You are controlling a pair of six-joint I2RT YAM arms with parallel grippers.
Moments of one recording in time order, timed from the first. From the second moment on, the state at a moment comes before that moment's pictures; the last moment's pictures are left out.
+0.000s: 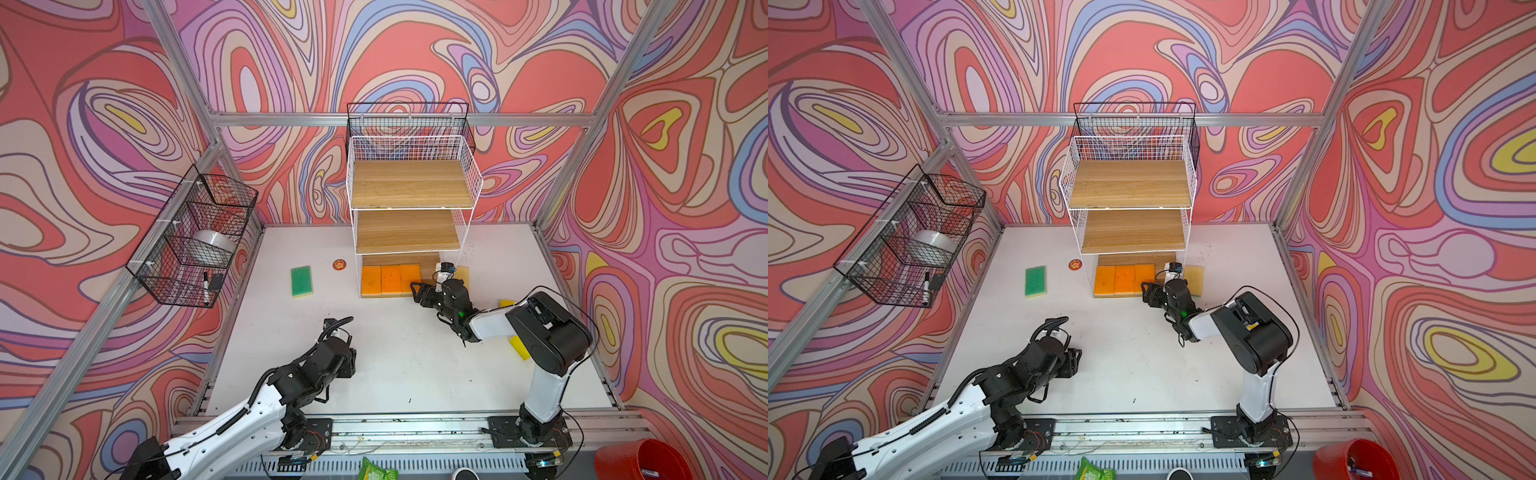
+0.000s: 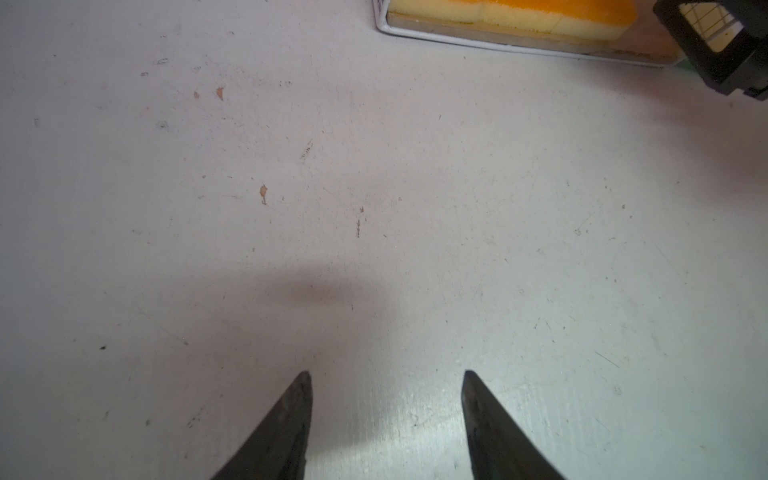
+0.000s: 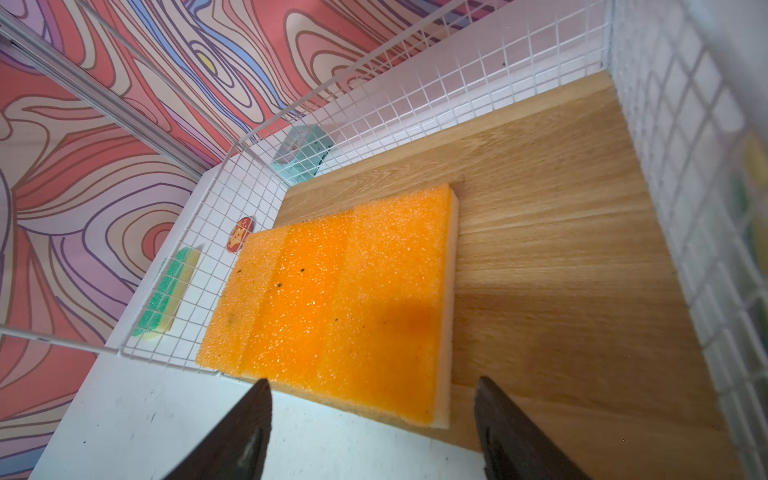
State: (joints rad) left arm -0.78 0.70 0.33 -0.47 -0.28 -0.70; right arm 0.54 1.84 0.72 0.75 0.01 0.64
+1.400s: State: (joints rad) left arm -0.19 1.28 1.03 -0.82 -0.19 -0.44; right arm 0.66 0.85 0.45 0.00 0.04 0.56
